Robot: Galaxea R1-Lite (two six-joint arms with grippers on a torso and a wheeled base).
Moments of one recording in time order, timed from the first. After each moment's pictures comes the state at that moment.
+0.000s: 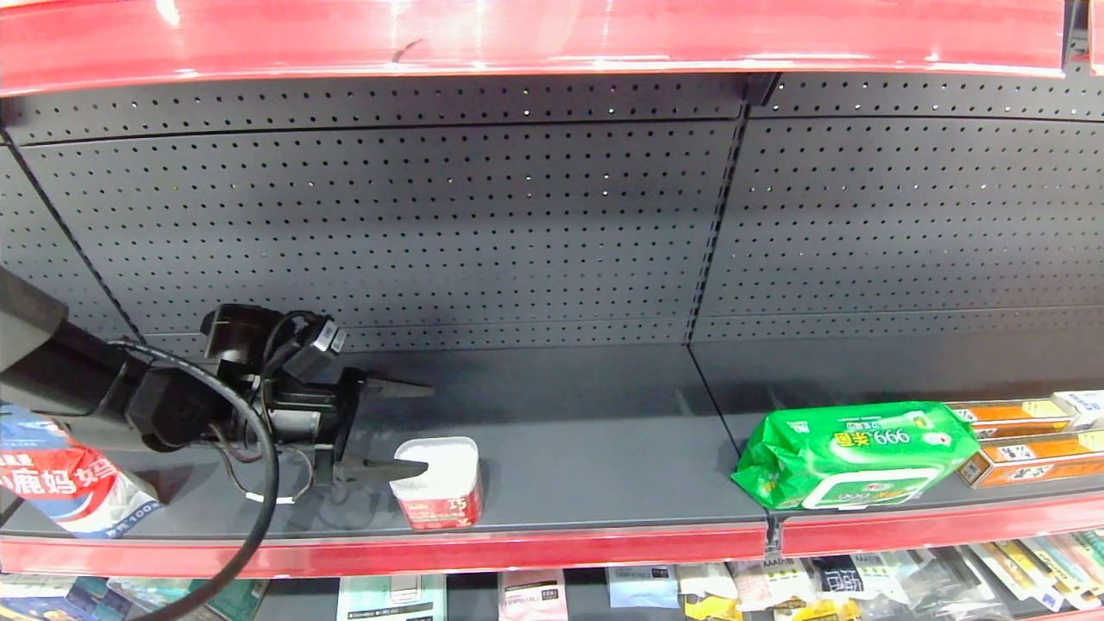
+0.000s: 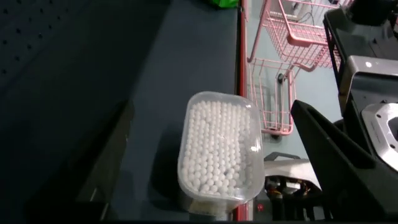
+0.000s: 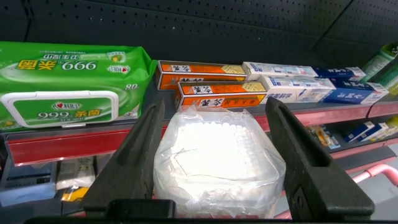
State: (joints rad) left arm -0.04 2.00 -0.87 -0.26 -1.26 0.82; right arm -0.27 0.55 -0.10 -0.37 -0.11 -0.31
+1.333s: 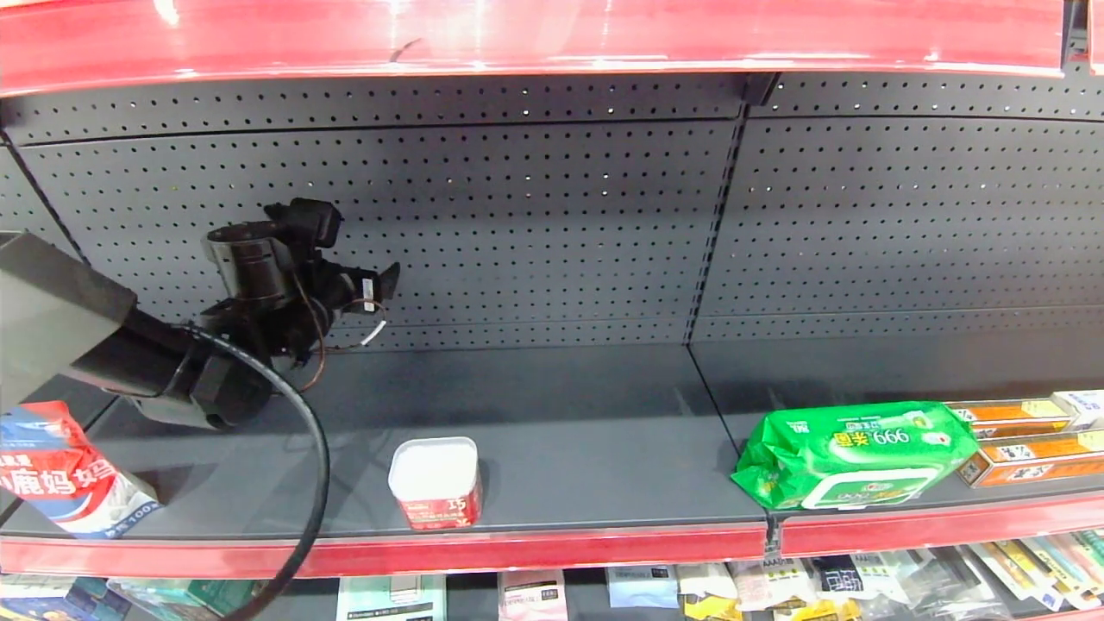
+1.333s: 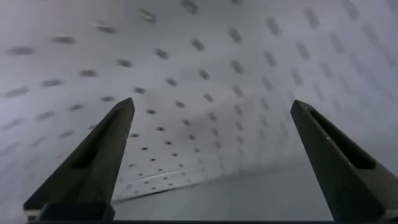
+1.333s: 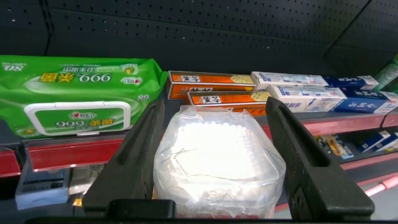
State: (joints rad) left arm -0.16 2.06 -0.99 -1.02 0.17 0.13; right arm -0.24 0.56 -0.12 -0.38 -0.09 -0.28
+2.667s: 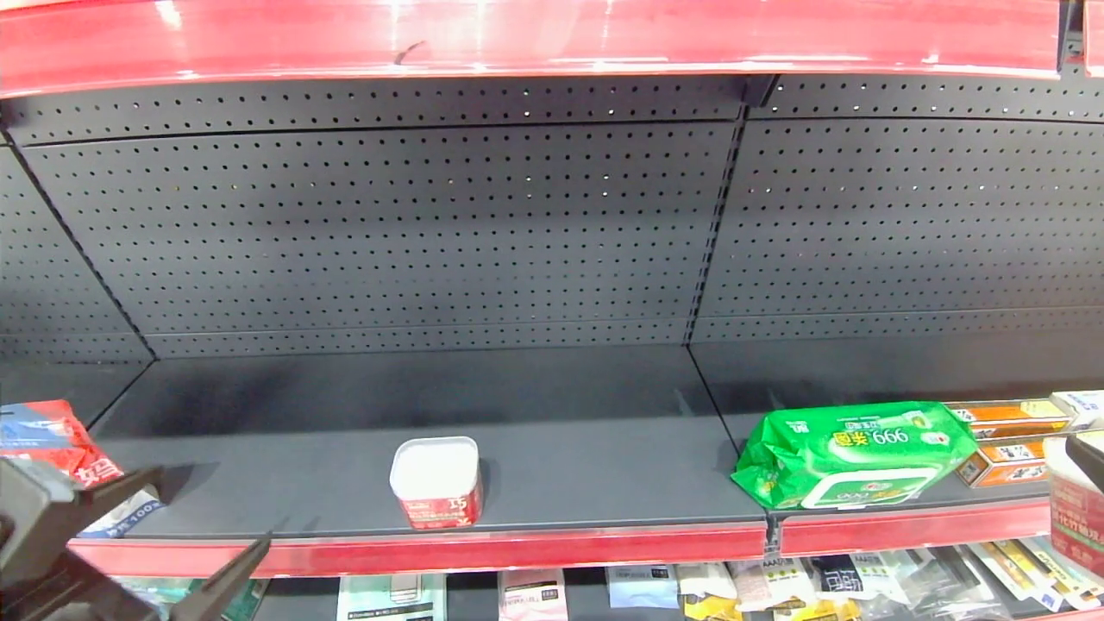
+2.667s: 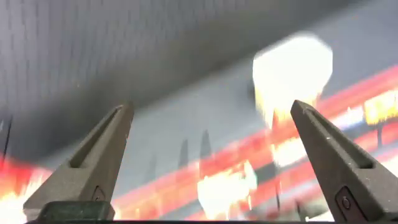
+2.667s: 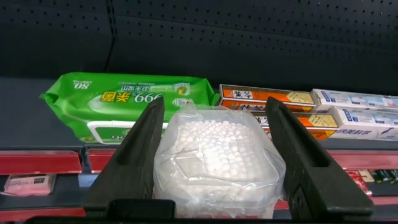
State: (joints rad) left arm -0.32 0.89 -0.14 -0.43 0.08 0.25; right arm -0.21 0.82 -0.26 -0.39 0.09 -0.22
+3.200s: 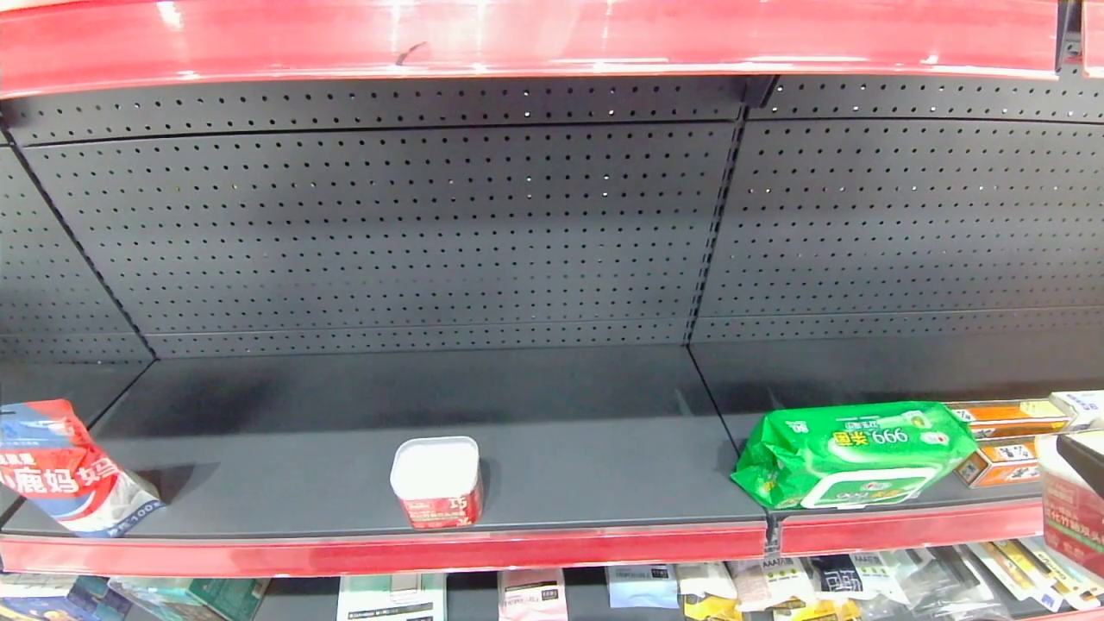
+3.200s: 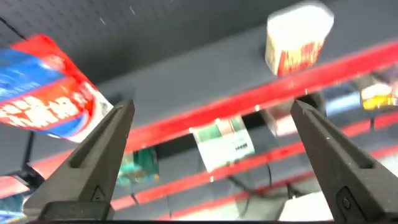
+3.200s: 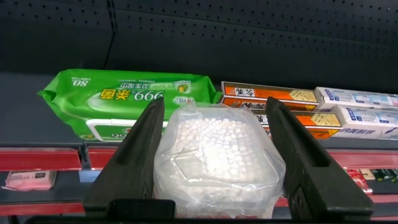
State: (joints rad) left arm -0.28 0.43 -0.31 0.15 0.13 0.18; right arm -0.21 0.84 -0.27 -0.39 0.10 -0.22
